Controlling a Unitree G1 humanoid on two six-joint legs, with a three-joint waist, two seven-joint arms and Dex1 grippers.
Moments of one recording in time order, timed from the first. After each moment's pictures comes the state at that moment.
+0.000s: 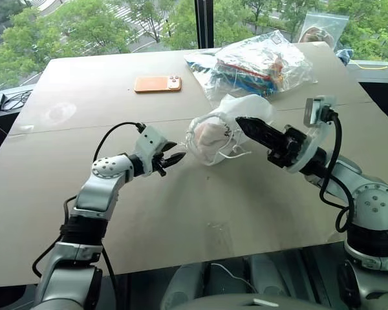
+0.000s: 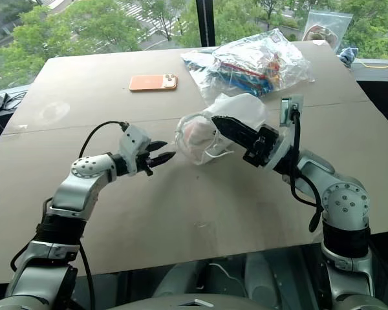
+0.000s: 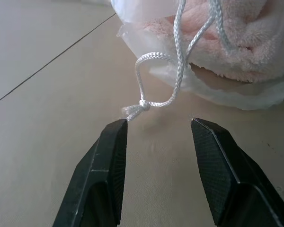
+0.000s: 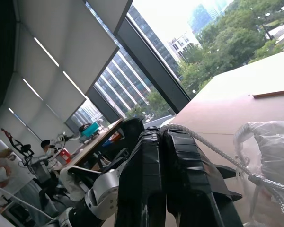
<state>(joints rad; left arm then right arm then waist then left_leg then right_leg) -0.40 0.59 -0.05 0.10 -0.18 0.28 -0.75 -0.42 -0.34 -0.15 -0.42 1.36 0.89 0.32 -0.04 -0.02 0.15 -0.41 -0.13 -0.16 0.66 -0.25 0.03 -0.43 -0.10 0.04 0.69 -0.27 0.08</state>
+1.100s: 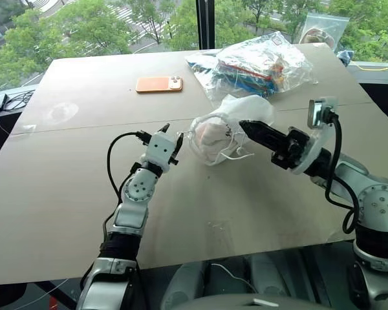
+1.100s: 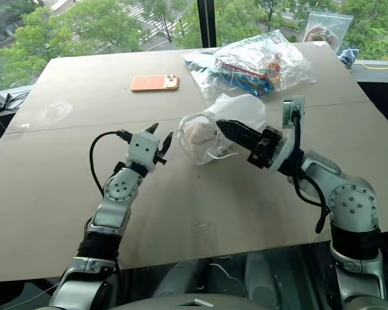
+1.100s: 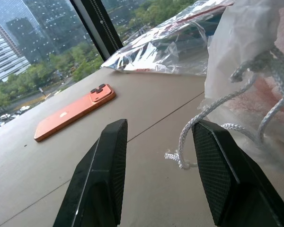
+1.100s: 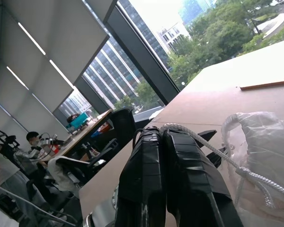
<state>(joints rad) -0.32 0.30 -0.02 0.19 0.13 -0.16 -0.19 -0.41 -0.42 -0.14 -0.44 1.38 0.89 0.29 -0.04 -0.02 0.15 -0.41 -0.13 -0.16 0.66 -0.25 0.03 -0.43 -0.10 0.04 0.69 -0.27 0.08</state>
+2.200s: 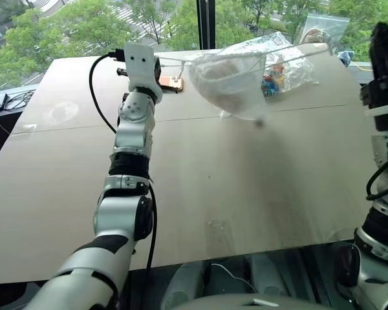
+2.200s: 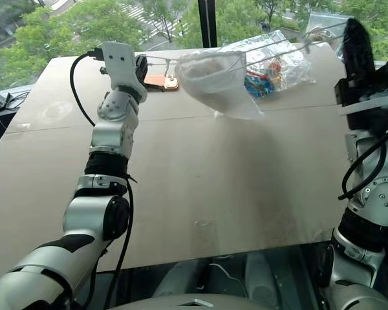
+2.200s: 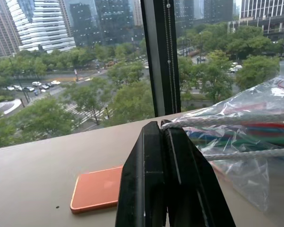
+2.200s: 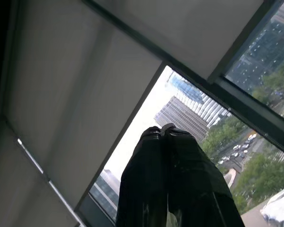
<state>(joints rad) -1.02 0.30 0.16 0.63 -0.04 0.06 -0.10 -0.55 -0.33 -0.52 -0.34 1.59 0.40 -0.07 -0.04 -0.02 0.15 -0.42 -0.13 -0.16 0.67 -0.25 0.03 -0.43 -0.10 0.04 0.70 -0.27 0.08</state>
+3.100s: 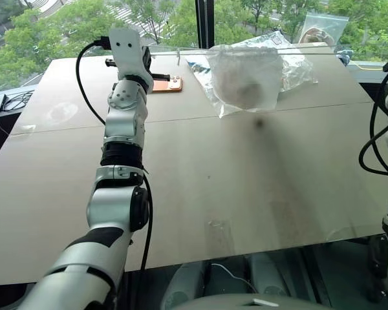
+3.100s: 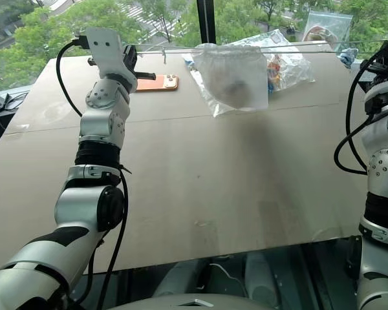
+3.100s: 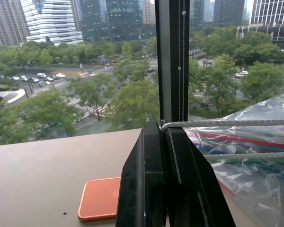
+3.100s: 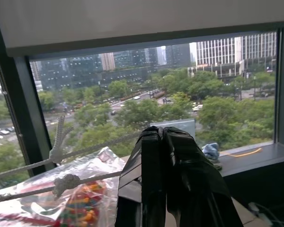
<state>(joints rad) -1.06 0.34 0.18 0.65 -0.08 0.10 -0.08 -0.59 -0.64 -0.32 -0.12 0.52 0.37 -0.18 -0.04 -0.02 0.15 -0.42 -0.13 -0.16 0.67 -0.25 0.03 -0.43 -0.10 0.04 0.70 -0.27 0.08</state>
